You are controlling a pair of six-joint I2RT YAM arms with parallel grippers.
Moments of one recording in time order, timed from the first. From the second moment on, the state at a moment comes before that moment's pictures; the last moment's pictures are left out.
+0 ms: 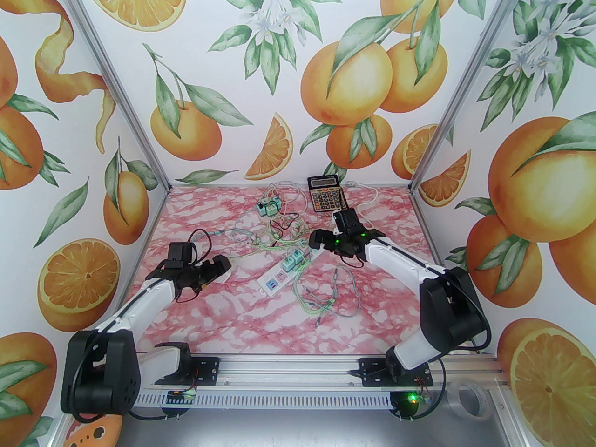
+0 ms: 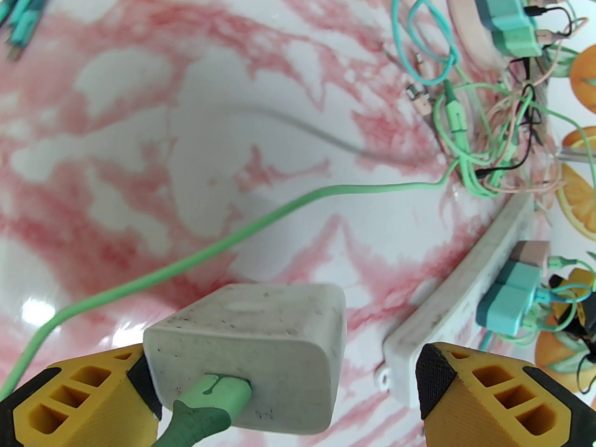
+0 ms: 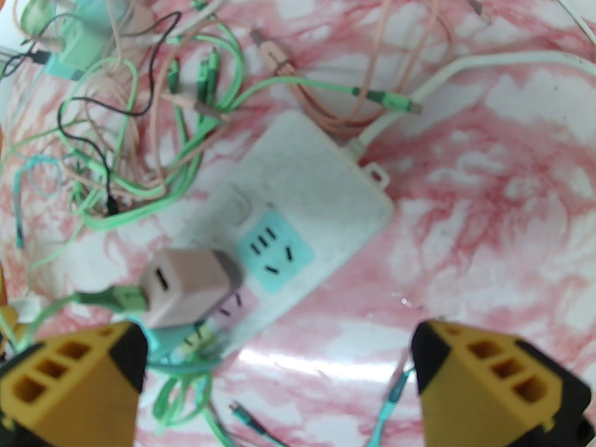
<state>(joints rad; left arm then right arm) 0.00 1.17 0.58 -0.44 0.34 -0.59 0.39 1.60 1.06 -0.41 -0.13 0.55</state>
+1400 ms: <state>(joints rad) -0.37 1.37 0.95 -0.58 0.30 -0.49 0.39 1.51 1.00 -0.37 -0.14 0.56</state>
